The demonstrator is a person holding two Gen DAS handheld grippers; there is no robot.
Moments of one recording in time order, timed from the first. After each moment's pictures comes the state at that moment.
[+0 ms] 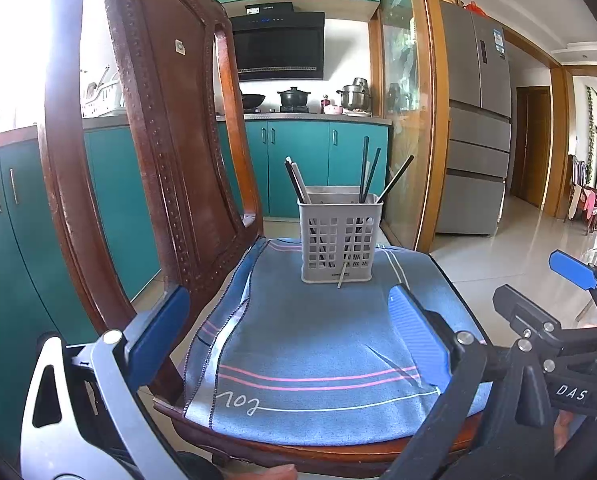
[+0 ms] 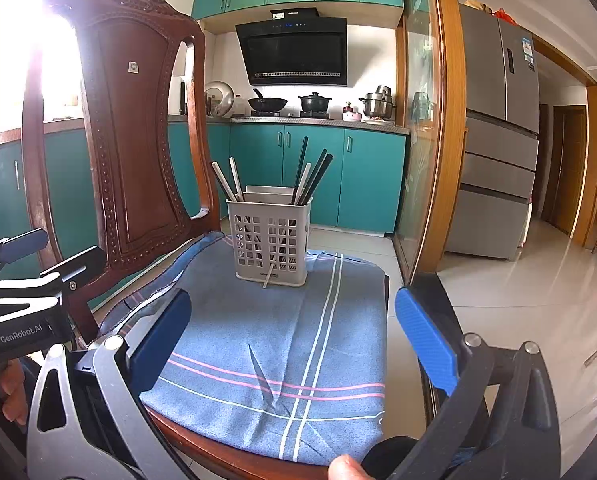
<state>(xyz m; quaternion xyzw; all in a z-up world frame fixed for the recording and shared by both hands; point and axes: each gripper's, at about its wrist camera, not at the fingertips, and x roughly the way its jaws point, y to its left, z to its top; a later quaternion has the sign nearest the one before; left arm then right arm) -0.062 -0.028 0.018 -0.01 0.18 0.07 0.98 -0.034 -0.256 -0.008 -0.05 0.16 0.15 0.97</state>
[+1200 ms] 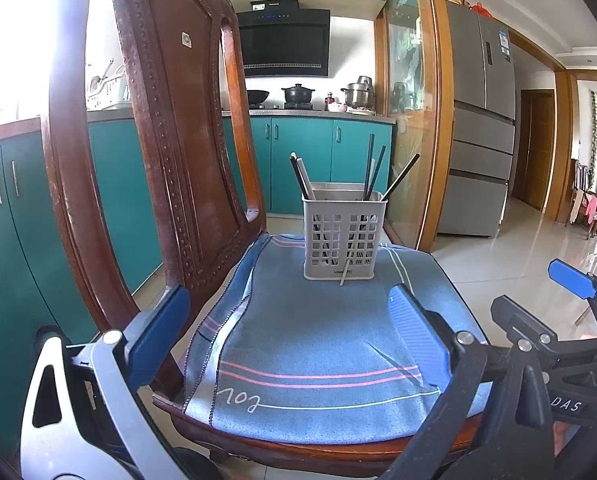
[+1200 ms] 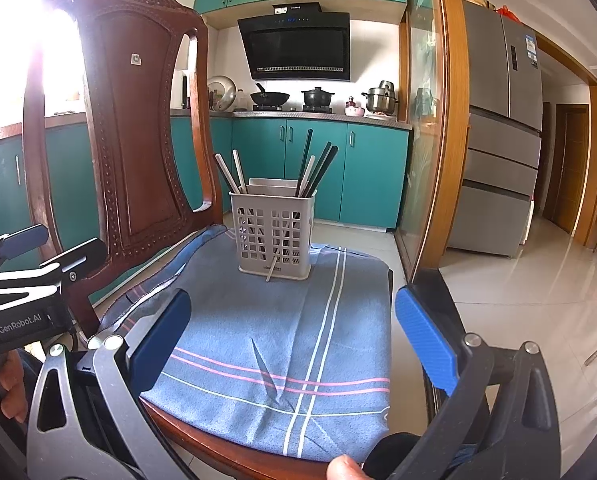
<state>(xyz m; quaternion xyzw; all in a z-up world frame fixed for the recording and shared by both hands) -0.062 -0.025 0.018 -0.02 0.18 0.08 0.98 -0.033 -0.258 -0.013 -0.05 0.17 0.15 0.97</state>
